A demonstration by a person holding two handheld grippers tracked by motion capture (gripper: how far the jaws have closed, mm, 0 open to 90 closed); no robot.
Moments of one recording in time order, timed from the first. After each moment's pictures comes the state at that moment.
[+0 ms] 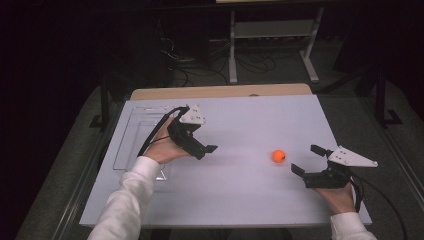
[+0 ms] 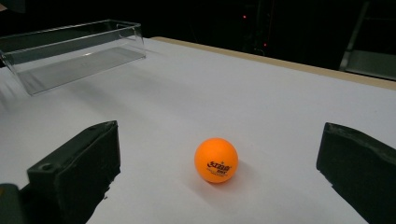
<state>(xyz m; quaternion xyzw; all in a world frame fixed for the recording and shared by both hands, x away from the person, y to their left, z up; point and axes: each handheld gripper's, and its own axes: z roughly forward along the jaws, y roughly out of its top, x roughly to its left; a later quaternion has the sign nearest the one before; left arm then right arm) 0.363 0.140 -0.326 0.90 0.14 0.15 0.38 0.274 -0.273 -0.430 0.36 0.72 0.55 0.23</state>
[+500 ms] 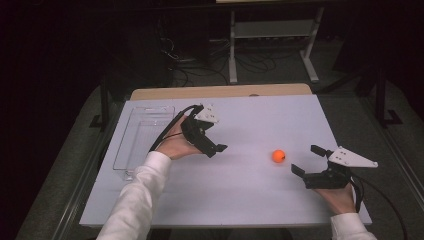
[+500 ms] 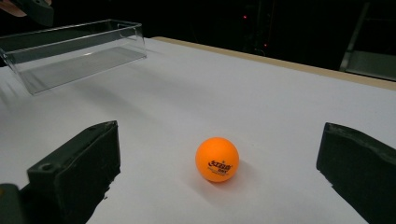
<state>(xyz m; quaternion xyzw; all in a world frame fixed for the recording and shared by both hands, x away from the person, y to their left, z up) 0.376 0.110 -0.333 0.91 0.12 0.14 0.37 0.273 -0.273 -0.430 0.36 0.72 0.55 0.23</state>
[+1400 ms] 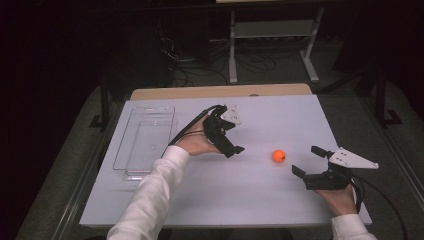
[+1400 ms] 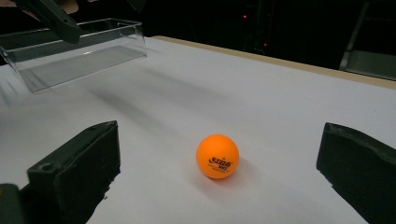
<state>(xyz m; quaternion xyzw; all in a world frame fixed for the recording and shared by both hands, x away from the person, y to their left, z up) 0.386 0.057 -0.344 0.93 0.07 0.11 0.35 0.270 -0.274 -0.431 0.36 0.72 0.55 0.23</state>
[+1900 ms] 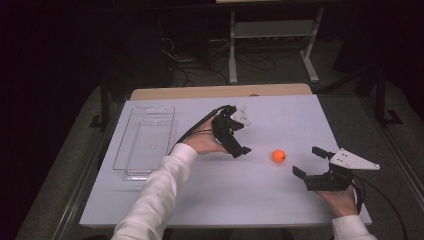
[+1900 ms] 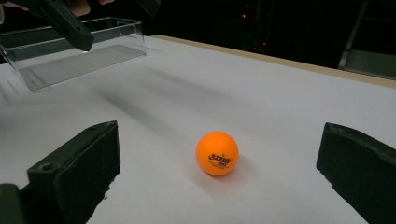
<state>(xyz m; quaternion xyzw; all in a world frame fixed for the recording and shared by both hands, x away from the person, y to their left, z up) 0.390 0.035 -0.348 0.93 0.05 0.11 0.34 0.268 -0.275 -0.431 0.36 0.72 0.55 0.23</state>
